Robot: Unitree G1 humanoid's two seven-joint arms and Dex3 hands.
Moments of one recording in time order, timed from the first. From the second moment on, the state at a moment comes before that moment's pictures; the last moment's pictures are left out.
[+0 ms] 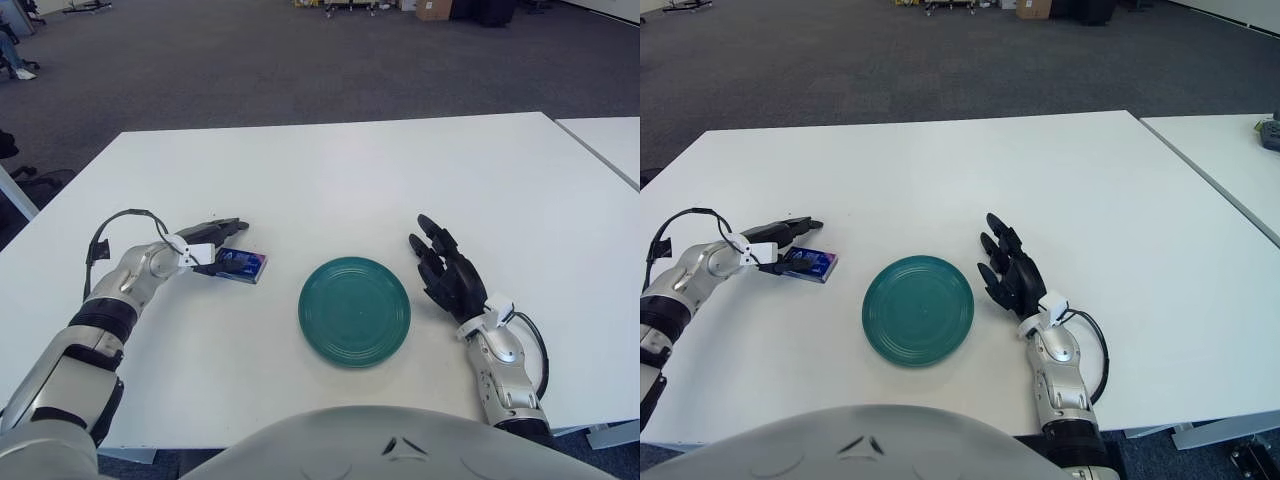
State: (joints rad) left arm -0.37 0.66 -0.35 0.74 0.52 -0.39 -0.37; right arm 0.20 -0.10 0.00 0.16 0.17 -0.26 0.31
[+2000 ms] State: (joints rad) left arm -0.34 0.74 -0.53 0.40 0.65 -0.28 -0.51; right arm 0.21 -0.11 -0.01 0.16 0.17 -0.26 0.31
